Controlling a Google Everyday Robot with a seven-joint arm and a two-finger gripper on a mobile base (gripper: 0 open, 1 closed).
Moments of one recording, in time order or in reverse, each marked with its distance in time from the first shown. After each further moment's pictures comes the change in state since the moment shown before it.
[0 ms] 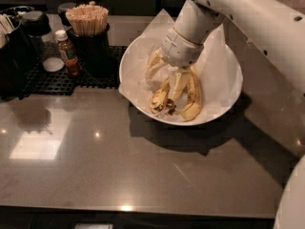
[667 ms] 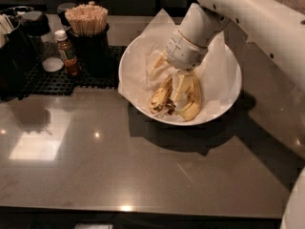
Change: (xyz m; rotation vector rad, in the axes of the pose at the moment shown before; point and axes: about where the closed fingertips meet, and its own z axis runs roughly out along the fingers) arm 0.009 0.007 0.001 0.016 -0.003 0.042
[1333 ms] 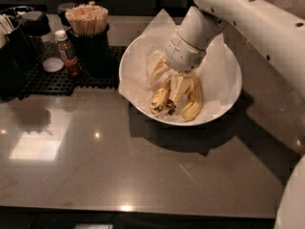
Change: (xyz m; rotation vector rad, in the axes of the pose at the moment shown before) arm 0.004 0.000 0.006 -0.008 -0.014 0.009
